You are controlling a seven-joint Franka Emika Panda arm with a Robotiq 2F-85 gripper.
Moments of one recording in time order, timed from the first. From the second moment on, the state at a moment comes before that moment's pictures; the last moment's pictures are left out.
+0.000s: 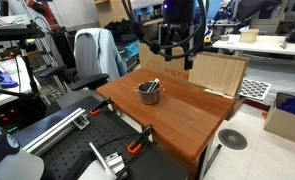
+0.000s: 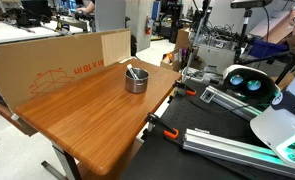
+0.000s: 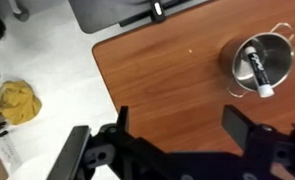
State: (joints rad) arm -0.19 -0.02 -0.10 -2.33 -0.07 2.28 0.07
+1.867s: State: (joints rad) arm -0.07 0.46 -0.01 -1.98 0.14 2.13 -0.02
